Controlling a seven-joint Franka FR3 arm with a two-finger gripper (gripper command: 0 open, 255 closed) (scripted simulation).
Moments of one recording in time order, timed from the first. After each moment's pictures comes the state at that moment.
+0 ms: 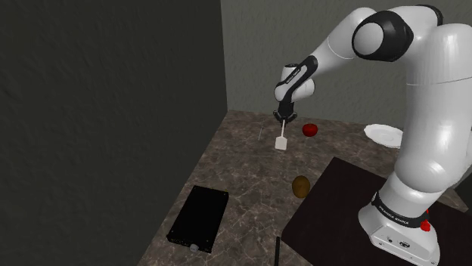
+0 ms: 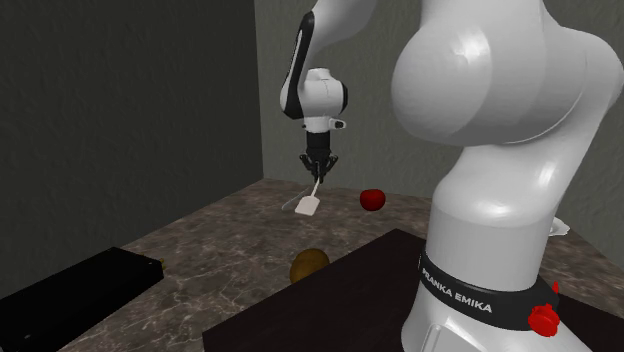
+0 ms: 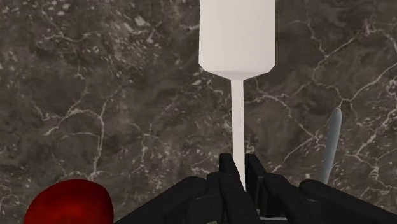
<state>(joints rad) -0.26 0.42 -0.15 -2.08 0.03 2.55 0.68</state>
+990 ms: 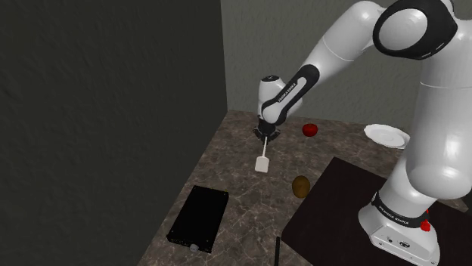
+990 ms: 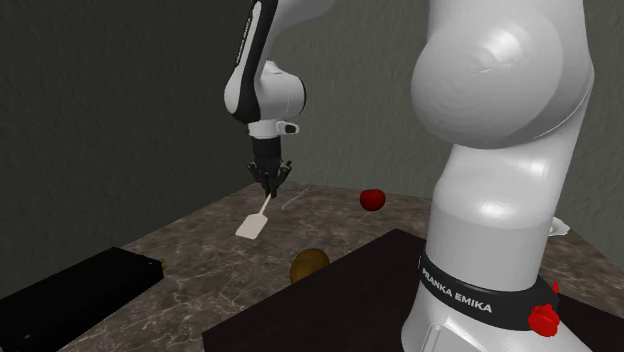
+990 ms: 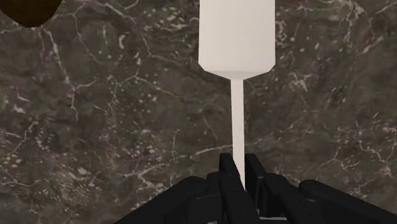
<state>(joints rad) 0.03 0.28 -0.10 -2.30 -0.06 2.61 1.08</state>
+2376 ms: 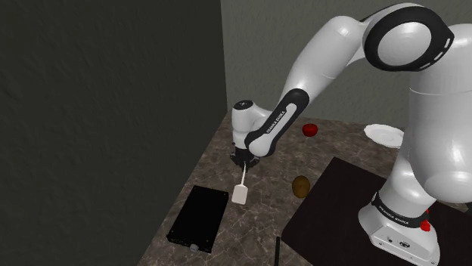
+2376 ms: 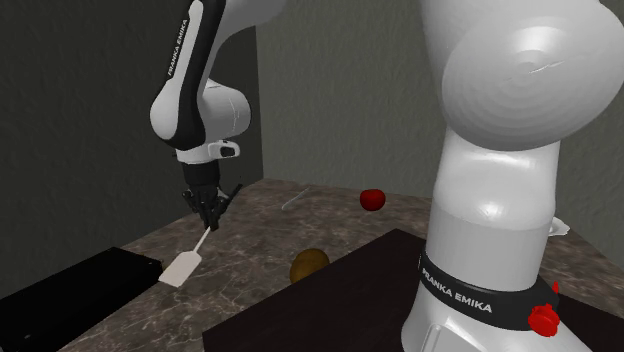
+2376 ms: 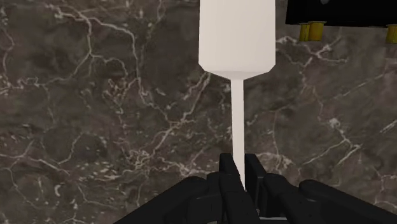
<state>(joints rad) 0.29 0.37 -0.02 -2.27 -0.12 2.66 1.48</state>
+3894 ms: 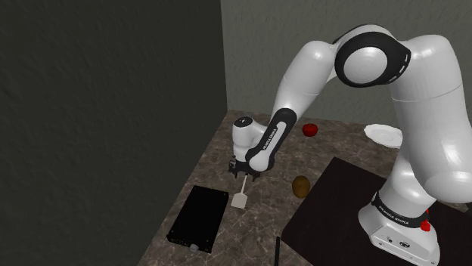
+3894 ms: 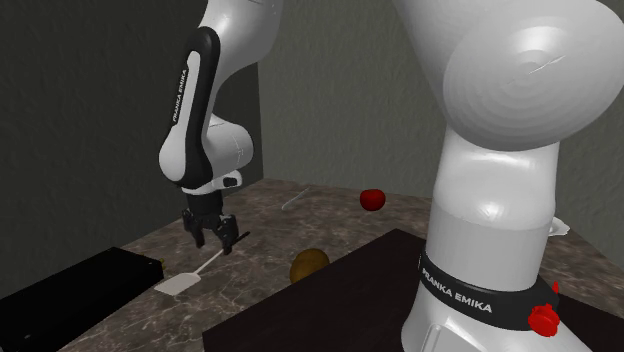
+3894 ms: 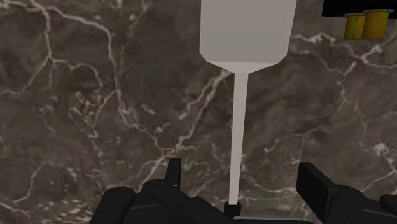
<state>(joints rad) 0.30 0.55 -0.03 -2.23 -0.14 2.79 1.50</state>
